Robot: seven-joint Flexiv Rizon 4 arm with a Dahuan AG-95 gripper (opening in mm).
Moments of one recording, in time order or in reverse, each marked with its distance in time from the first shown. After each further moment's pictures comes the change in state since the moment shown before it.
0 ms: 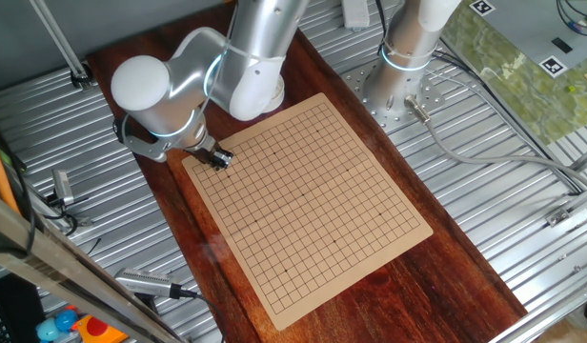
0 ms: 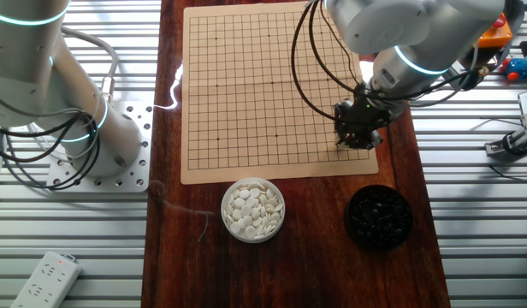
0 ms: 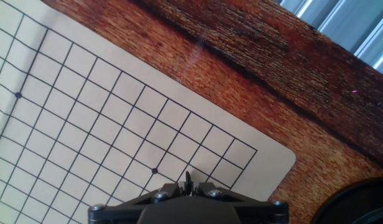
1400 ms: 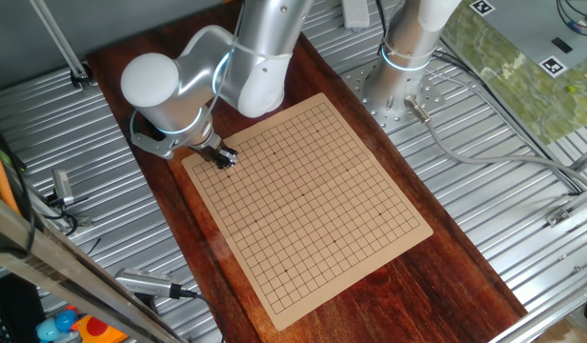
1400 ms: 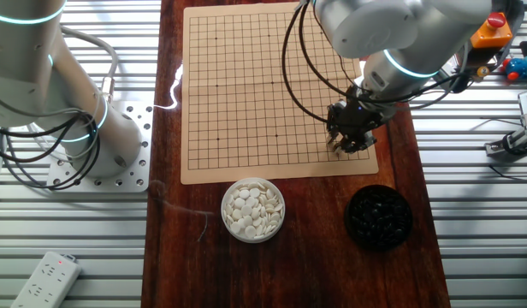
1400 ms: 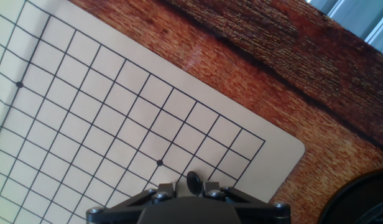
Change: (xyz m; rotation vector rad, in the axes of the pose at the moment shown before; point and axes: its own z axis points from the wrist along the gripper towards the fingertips) arm 0.009 0.006 0.007 0.003 -0.009 0.011
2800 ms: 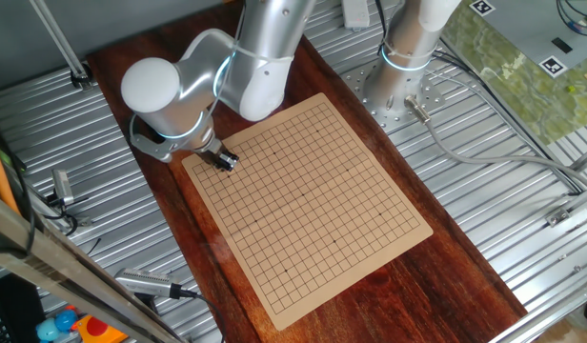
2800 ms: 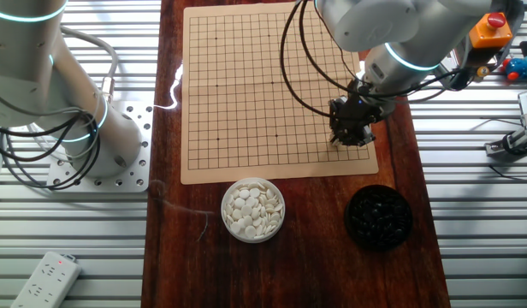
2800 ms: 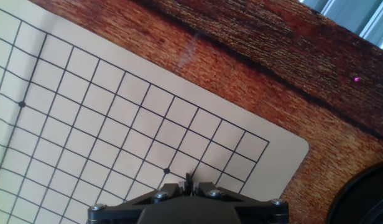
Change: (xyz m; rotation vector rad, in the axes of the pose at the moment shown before) arm -0.007 0.008 -0.002 0.002 0.007 0.072
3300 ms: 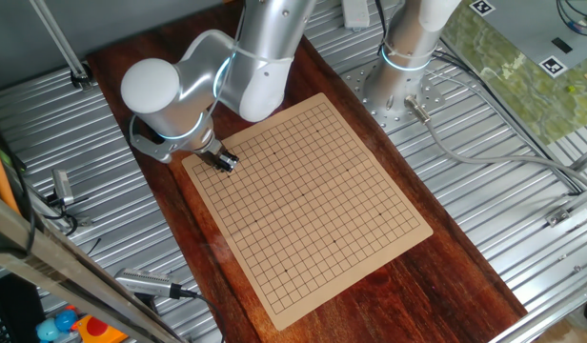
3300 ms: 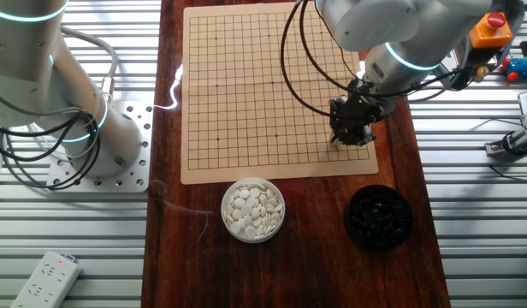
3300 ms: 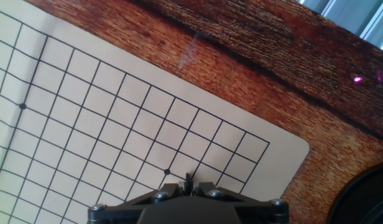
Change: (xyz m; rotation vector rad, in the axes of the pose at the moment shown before) arm -0.001 0.000 0.000 -0.005 -0.005 0.006
